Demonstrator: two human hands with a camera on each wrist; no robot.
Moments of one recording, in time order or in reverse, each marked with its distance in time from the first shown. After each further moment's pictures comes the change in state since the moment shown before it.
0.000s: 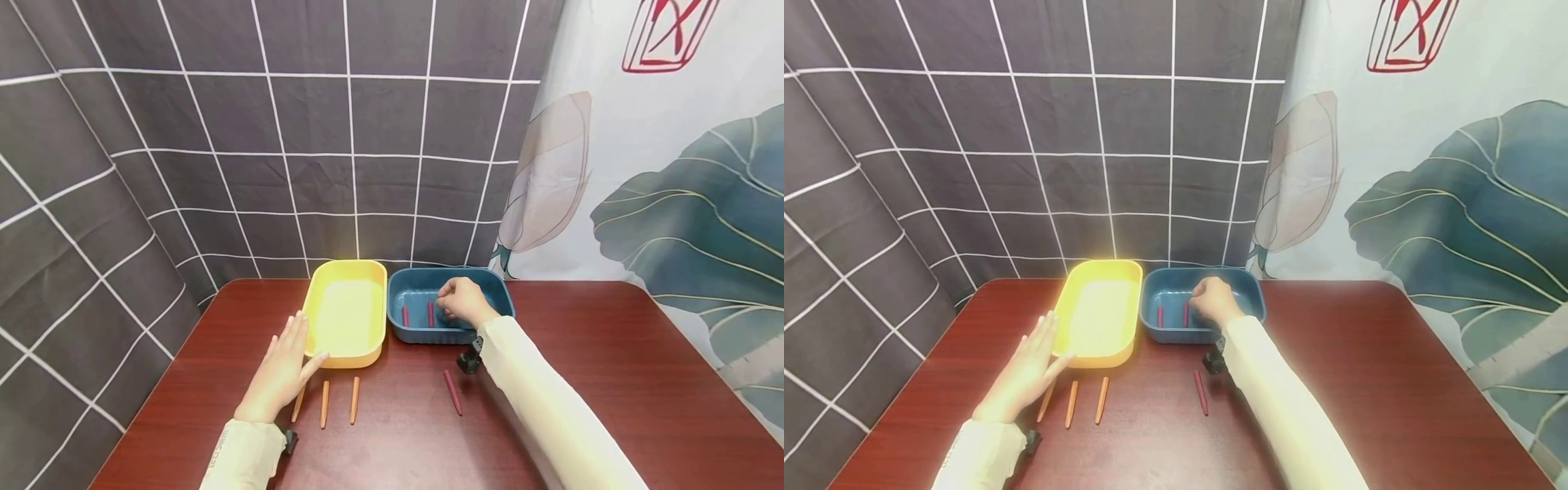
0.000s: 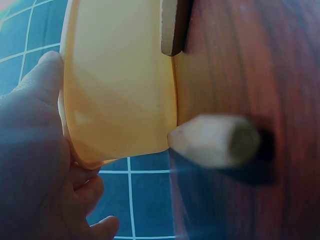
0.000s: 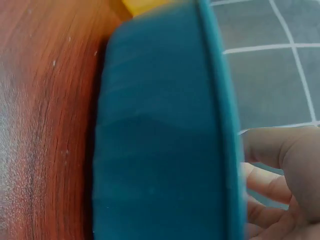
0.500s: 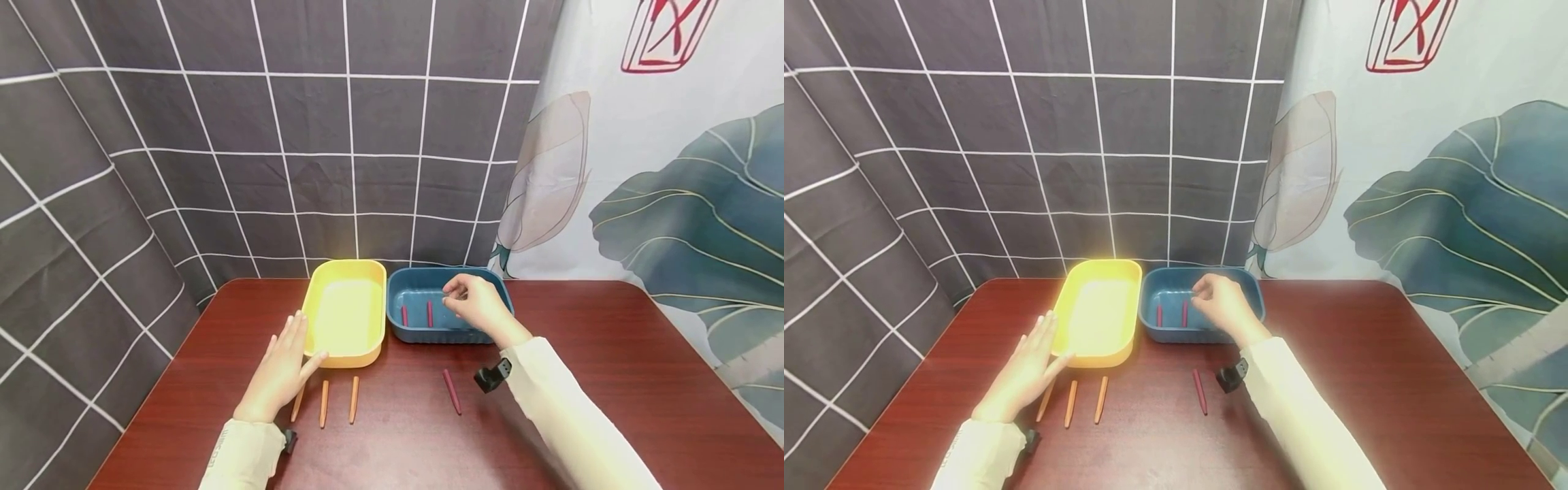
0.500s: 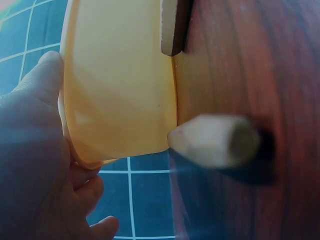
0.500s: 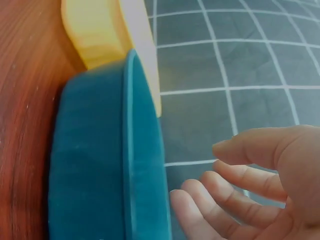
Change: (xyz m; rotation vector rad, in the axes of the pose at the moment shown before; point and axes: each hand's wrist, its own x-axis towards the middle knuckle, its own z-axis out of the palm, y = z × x) left_hand 0.000 -0.002 0.000 0.012 -0.005 -0.003; right_hand -0.048 -0.023 -0.027 -0.073 0.049 -0.195
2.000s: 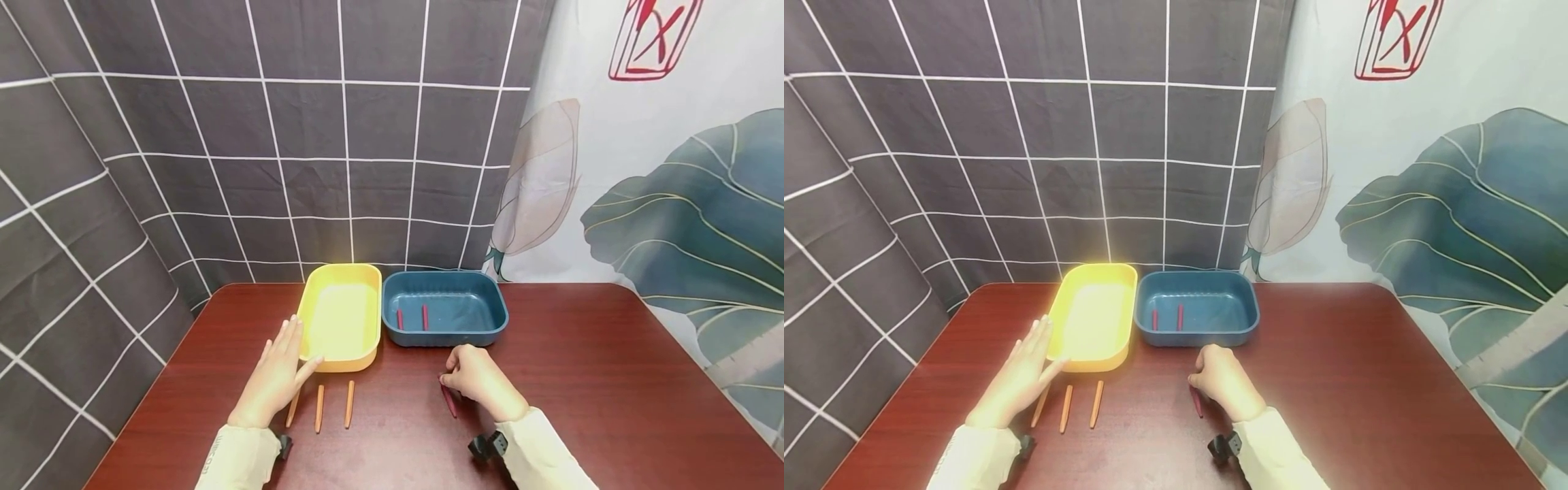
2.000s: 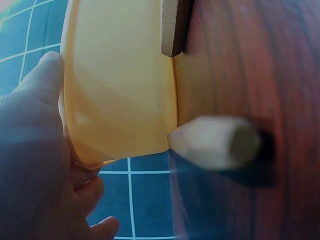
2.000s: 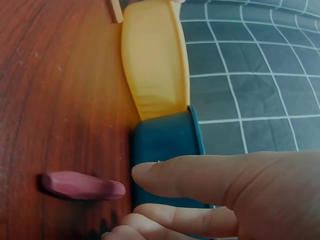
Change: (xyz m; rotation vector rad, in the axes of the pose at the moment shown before) left_hand -0.001 0.001 -0.001 -0.005 0.007 0.010; right_hand -0.080 0.012 0.052 -0.148 -0.049 0.148
